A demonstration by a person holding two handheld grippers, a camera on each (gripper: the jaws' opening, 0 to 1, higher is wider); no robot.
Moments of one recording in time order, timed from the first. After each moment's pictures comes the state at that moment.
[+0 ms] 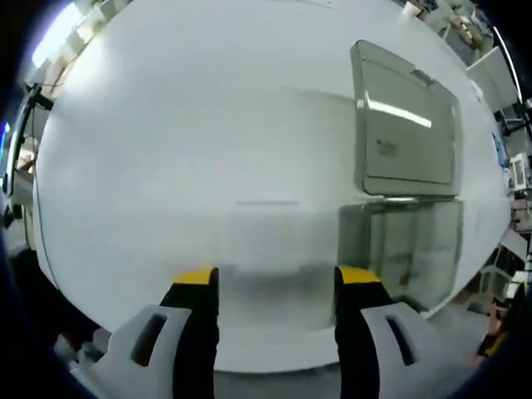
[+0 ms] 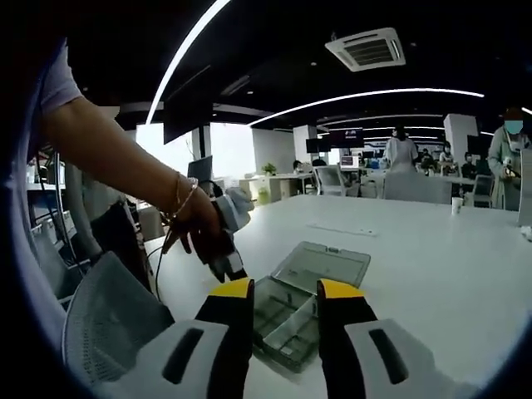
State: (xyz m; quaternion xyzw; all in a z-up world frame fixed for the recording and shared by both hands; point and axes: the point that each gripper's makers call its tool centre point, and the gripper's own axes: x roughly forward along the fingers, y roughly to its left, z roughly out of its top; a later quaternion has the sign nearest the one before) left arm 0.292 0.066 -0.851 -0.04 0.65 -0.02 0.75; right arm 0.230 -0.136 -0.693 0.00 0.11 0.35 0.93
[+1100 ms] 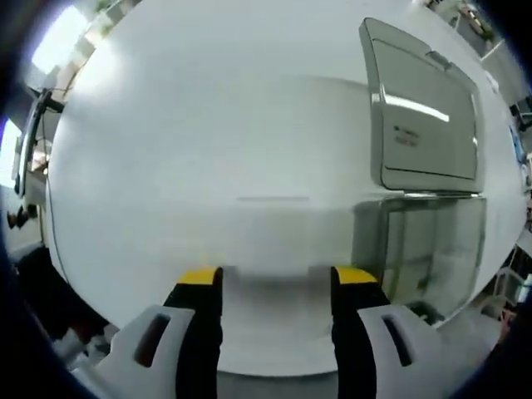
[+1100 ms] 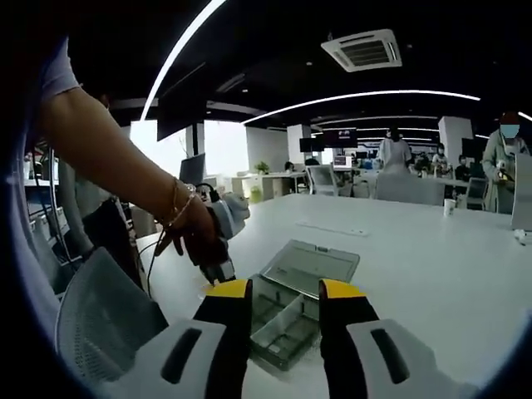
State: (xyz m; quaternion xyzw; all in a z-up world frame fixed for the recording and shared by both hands) left arm 0.276 0.076 -0.873 0.00 0.66 0.02 0.75; right arm 0.222 -0.139 -0.713 -0.03 0.11 0.33 0.94
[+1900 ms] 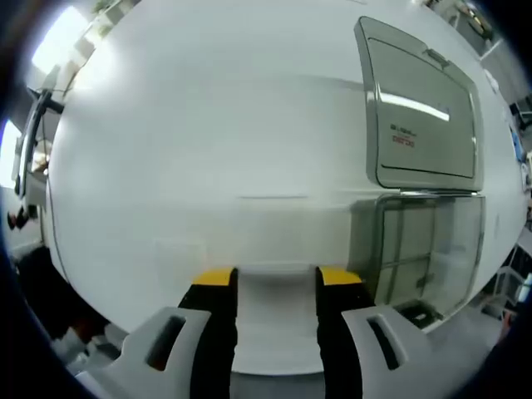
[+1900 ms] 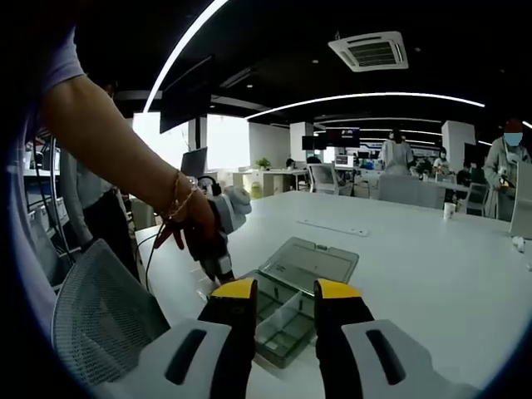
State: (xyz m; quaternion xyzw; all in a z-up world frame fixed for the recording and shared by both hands) left arm 0.276 0.076 -0.871 0.00 0.66 0.02 0.75; right arm 0.222 -0.141 -0.712 -0.03 0.11 0.33 0.94
